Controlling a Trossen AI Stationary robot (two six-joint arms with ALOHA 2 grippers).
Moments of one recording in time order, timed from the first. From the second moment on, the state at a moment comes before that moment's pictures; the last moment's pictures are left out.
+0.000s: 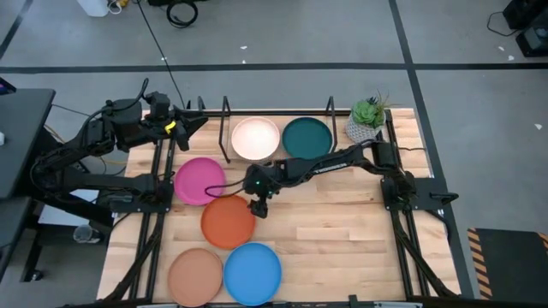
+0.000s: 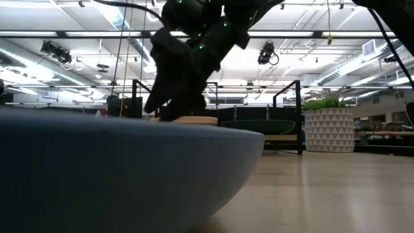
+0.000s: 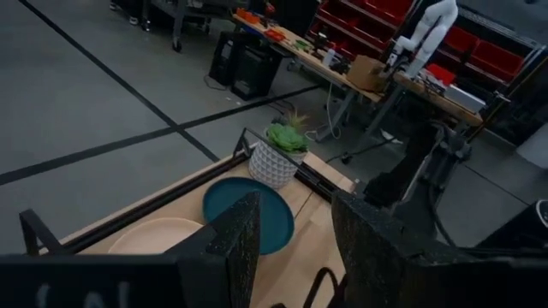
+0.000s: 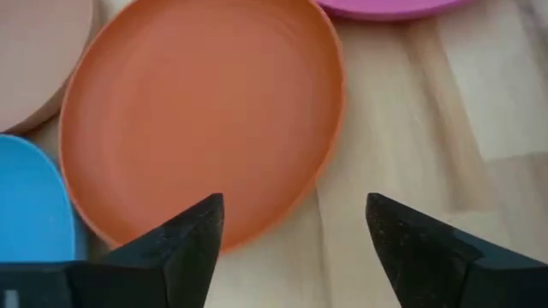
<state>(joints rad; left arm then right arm) 0.23 0.82 1.24 -0.60 -0.27 -0.47 0.02 2.14 1.63 -0.38 -0.13 0.26</state>
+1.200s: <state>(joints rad) 0.23 0.82 1.24 -0.60 -0.27 -0.47 0.07 2.24 1.63 -0.15 0.06 0.15</state>
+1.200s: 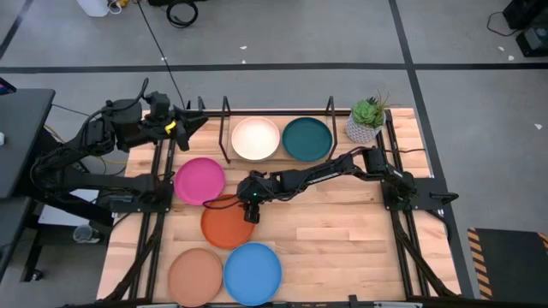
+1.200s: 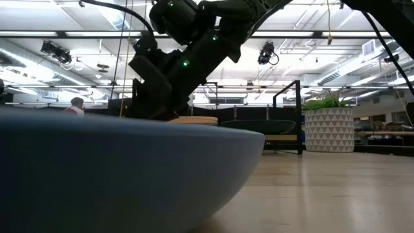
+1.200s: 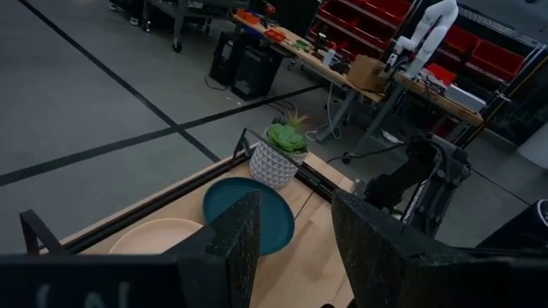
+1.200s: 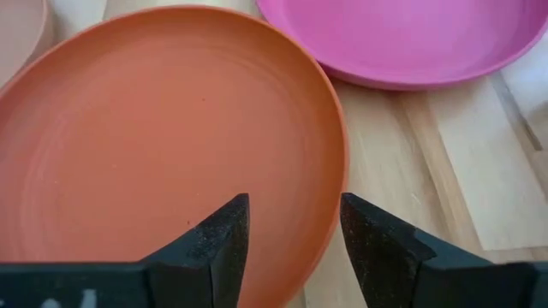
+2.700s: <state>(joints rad) 0.23 0.82 1.24 -0.60 -0.30 -0.47 0.06 2.24 1.44 0.17 0.05 0.12</state>
